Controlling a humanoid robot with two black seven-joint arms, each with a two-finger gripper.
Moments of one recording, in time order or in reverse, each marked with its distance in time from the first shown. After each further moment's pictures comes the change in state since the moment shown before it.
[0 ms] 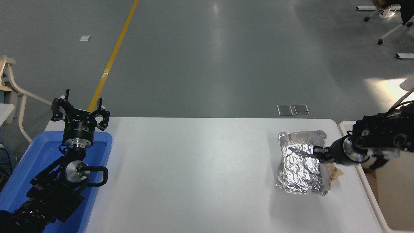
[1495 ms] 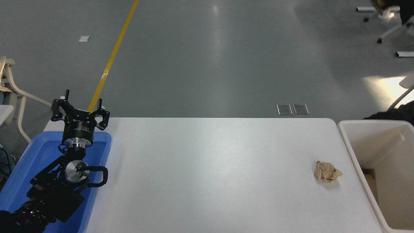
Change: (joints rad) left arm 0.000 0.000 0.000 0.000 0.000 0.000 -0.001; right arm -1.103 -0.206 0.228 -0.930 -0.302 -0.487 0.190
